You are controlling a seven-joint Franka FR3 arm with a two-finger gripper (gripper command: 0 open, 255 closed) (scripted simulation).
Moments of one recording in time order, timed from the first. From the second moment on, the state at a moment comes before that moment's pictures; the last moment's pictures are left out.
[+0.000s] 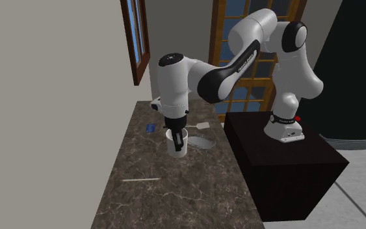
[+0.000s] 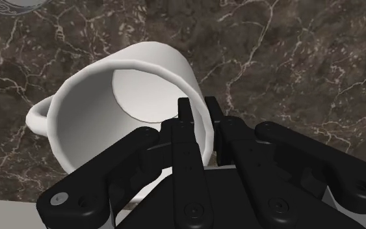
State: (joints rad) arm 0.27 0.57 0.27 -1.44 -0.18 1.92 0.43
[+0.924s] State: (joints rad) arm 0.08 0.06 0.24 -2.11 -0.07 2.12 0.21
